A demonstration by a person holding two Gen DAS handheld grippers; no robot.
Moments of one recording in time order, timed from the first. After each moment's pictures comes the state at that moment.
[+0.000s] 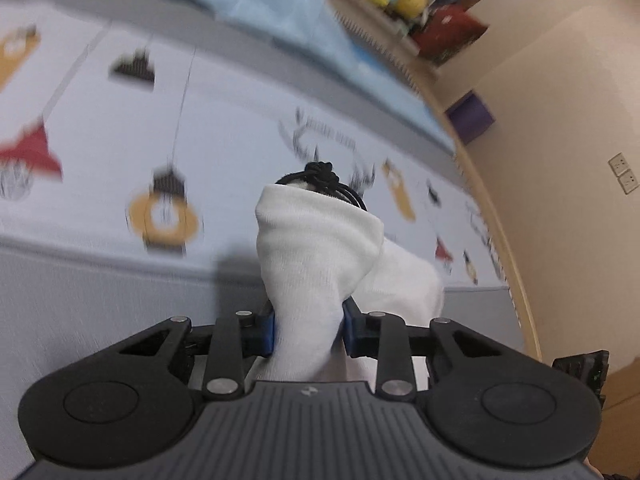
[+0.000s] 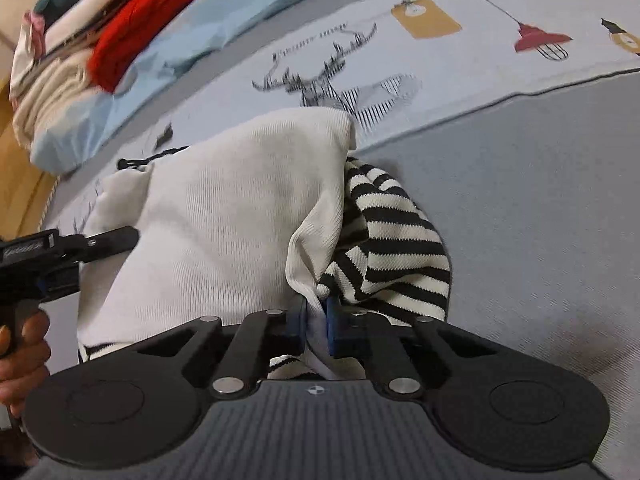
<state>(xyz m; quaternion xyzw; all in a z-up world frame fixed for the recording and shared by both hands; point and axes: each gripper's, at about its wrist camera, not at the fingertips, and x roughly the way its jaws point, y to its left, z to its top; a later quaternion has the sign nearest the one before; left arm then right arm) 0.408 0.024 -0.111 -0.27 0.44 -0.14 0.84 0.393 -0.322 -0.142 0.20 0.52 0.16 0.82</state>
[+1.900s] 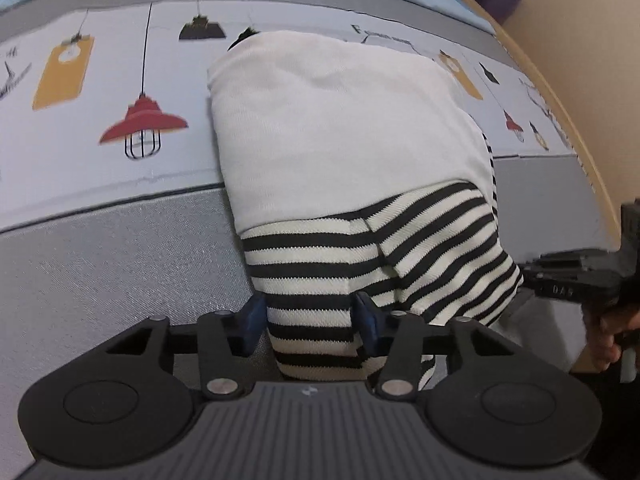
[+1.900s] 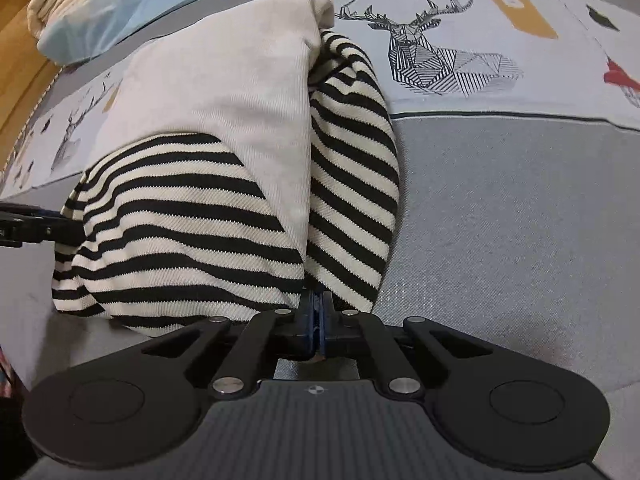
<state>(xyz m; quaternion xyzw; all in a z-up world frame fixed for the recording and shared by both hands) 0.359 0.081 -0.100 -0.07 0.56 -0.14 0.81 0.391 -0.253 -0.149 0.05 0.57 0.20 0.79</state>
